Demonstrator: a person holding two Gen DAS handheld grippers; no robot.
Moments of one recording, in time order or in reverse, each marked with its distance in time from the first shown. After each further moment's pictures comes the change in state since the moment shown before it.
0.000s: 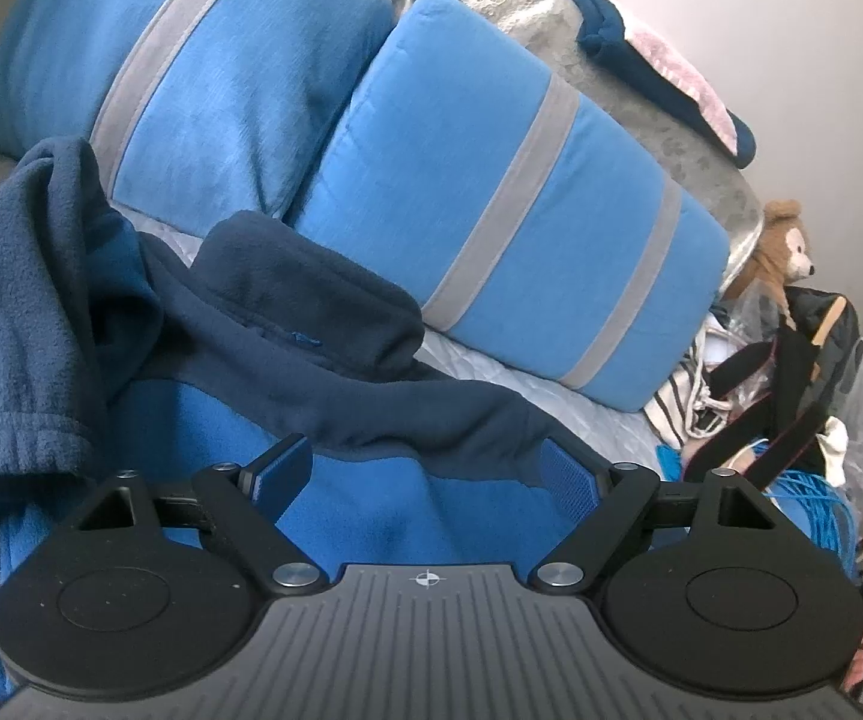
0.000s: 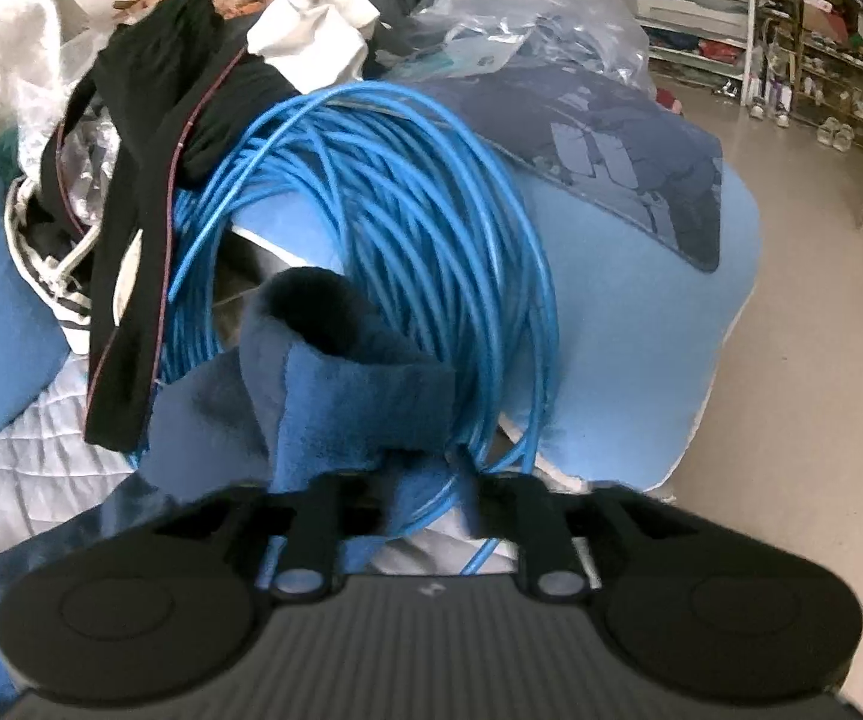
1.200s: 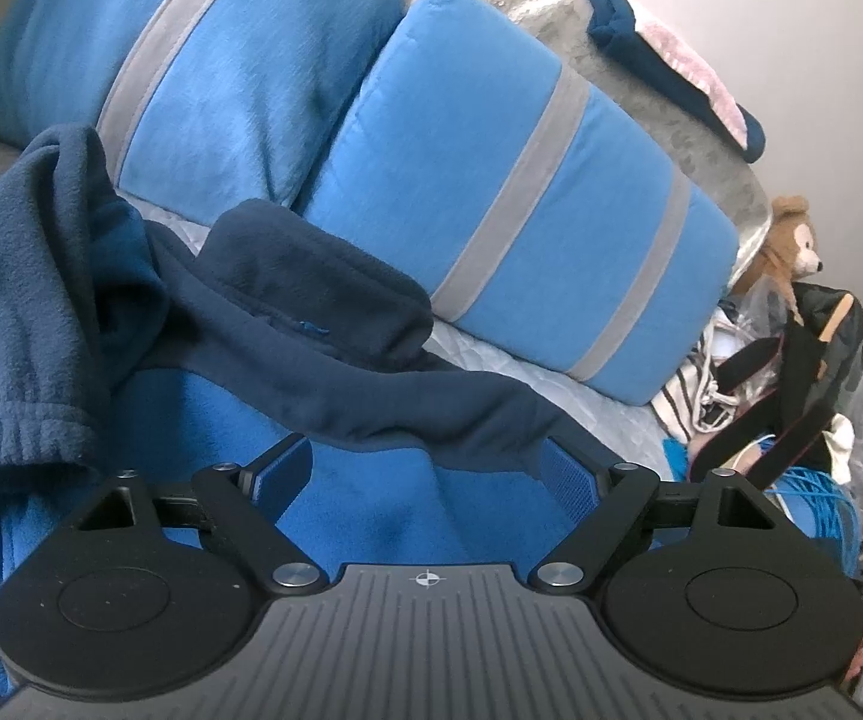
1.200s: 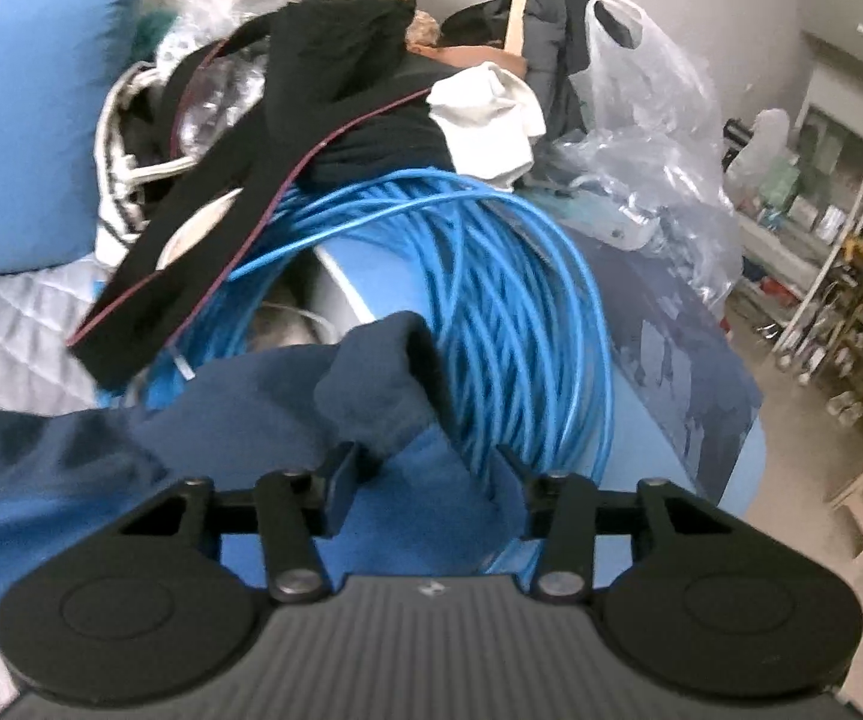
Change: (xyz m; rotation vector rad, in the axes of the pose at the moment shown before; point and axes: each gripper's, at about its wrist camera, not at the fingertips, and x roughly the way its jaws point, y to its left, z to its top) left arm 0.002 0.001 -0.001 -0.001 0.020 0.018; right arm 0.010 0.050 0.004 -0.496 -0.194 -0.087
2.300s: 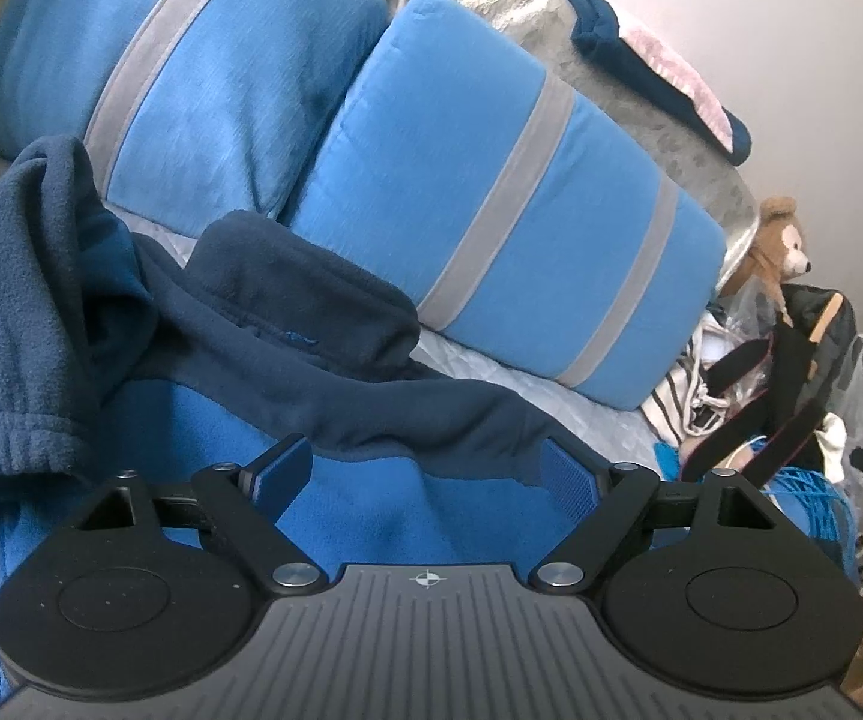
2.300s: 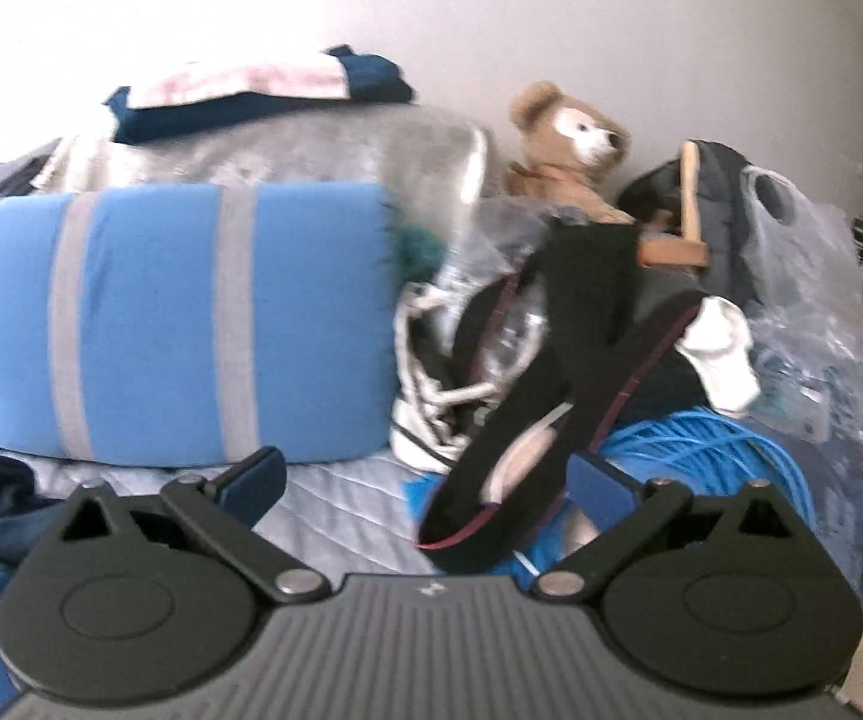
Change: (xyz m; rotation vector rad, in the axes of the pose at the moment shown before) left arm -0.002 -0.001 0.000 0.009 -0.024 -0.030; right arm -0.169 0.115 0.067 0.035 -0.292 0.382
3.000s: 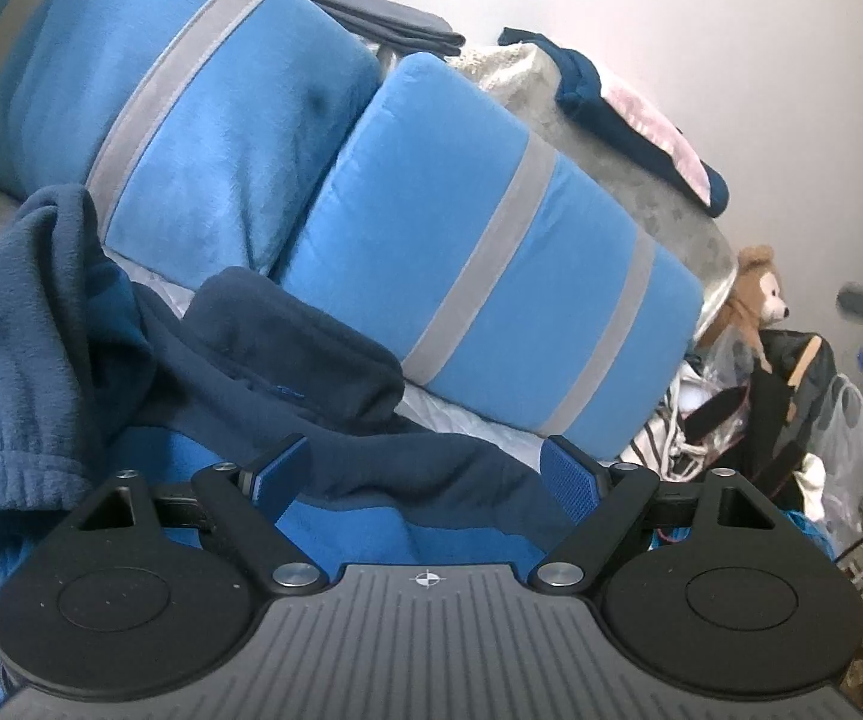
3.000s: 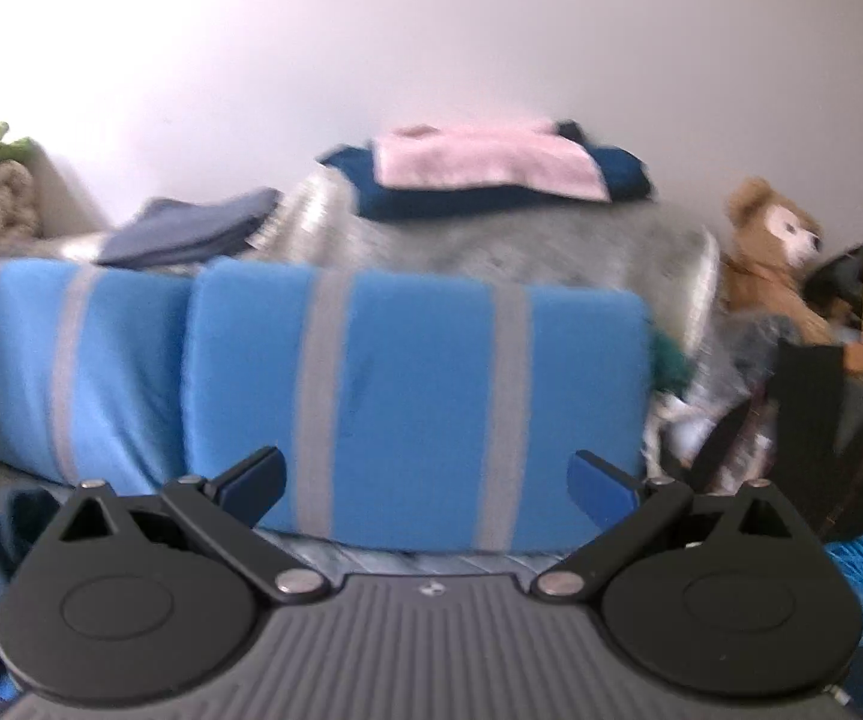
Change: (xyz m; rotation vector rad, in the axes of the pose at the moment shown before) left arm -0.018 0.001 0.006 -0.014 -0.108 -0.037; right arm -0.047 0.157 0.092 -0.083 -0.057 0.312
